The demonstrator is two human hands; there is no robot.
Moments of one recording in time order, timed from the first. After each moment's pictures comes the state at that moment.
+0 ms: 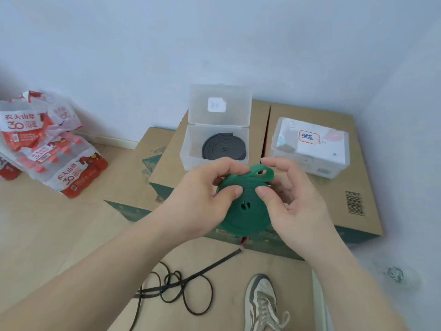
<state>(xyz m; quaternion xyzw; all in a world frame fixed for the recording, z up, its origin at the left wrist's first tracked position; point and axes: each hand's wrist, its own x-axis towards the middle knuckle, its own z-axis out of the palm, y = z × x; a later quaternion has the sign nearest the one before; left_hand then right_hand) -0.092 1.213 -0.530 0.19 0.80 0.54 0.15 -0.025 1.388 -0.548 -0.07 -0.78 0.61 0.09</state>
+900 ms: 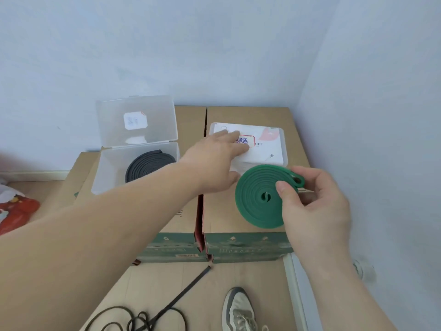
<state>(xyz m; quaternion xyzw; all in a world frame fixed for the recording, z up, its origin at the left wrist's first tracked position) -0.199 1.387 -0.555 0.46 0.88 0.05 0.09 -0.018 1.487 -0.572 -0.38 -0.71 0.52 0.29</state>
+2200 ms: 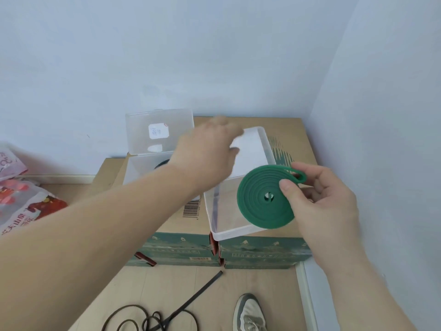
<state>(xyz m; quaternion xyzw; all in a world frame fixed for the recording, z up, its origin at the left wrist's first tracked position) -0.191 1.357 -0.509 0.38 0.91 0.14 -0.07 -0.025 1.493 -0.561 -0.29 -0.69 0.60 0.28</state>
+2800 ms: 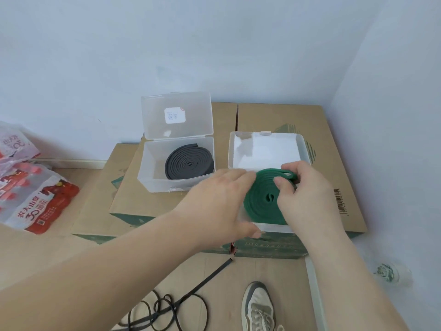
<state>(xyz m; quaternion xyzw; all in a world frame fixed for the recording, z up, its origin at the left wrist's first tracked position) -0.135 1.301 -0.551 0.44 0.88 0.12 0.10 -0.061 1.465 -0.584 -0.31 -0.85 0.40 0.15</state>
